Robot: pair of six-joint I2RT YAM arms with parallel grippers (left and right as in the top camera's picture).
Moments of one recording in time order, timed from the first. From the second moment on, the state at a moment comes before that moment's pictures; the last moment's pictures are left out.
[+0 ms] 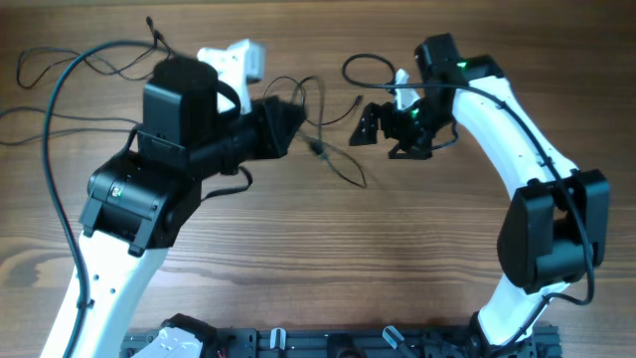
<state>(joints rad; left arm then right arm) -0.39 1.21 1.44 -0.82 0.37 -0.64 0.24 1.92 1.53 -1.08 -0.61 0.25</state>
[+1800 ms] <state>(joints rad) -0.41 1.71 1.50 -0.64 0.03 -0.82 0.27 1.92 1.53 -1.01 -0.58 0.34</state>
